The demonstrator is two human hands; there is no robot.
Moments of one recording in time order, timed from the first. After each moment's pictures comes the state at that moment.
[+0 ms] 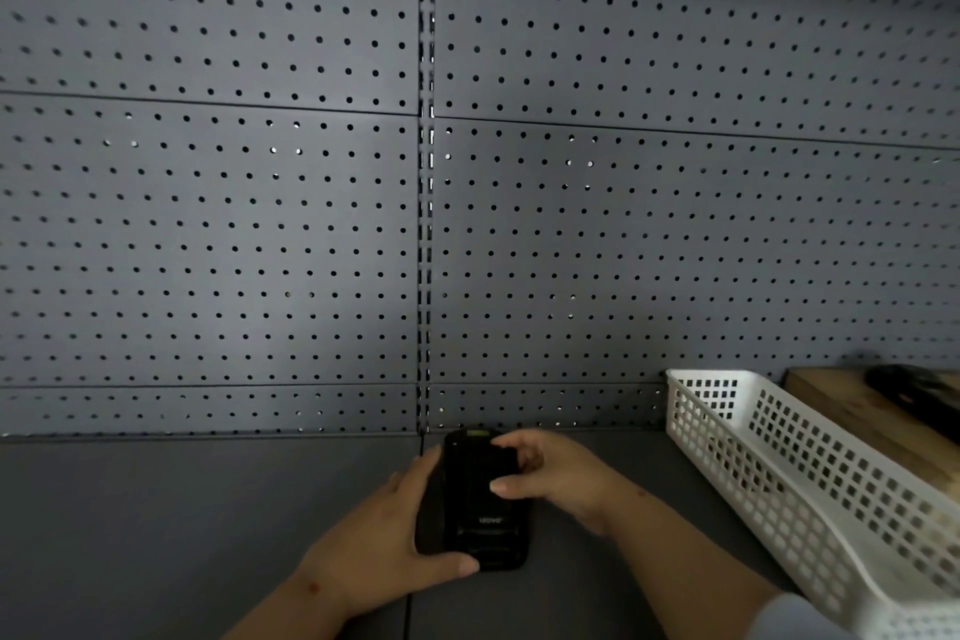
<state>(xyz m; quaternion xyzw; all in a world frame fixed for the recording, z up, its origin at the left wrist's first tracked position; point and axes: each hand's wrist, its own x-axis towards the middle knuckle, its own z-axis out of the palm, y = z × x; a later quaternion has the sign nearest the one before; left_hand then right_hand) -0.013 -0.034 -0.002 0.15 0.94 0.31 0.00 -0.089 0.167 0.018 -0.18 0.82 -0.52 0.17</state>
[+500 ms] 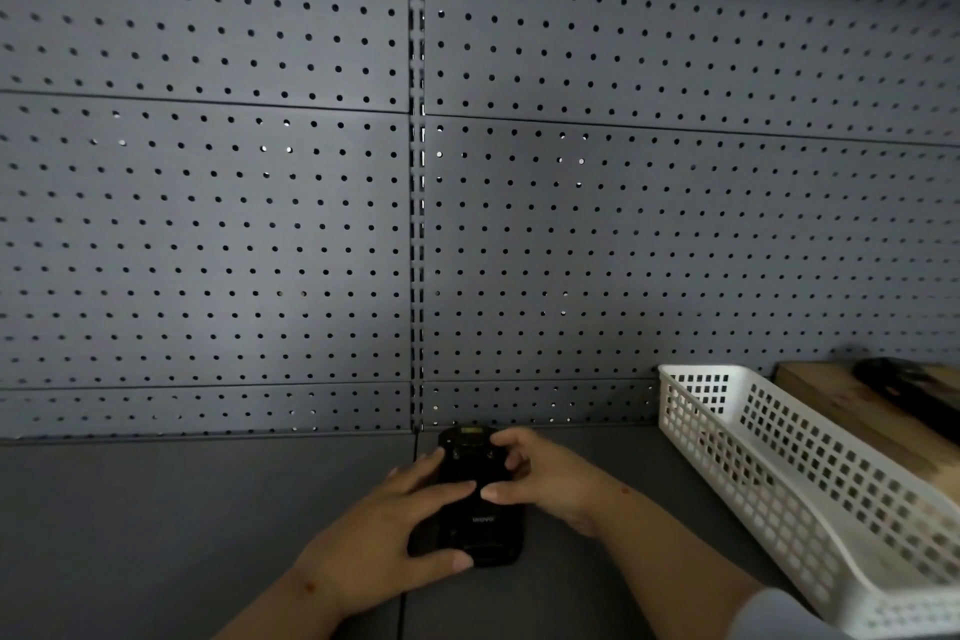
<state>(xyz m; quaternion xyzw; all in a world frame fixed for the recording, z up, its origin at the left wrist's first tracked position) -0.020 -0.041 -0.016 0.22 0.94 0.25 -0.02 -0.083 0.163 0.016 -0.18 0.86 -0.46 0.17</state>
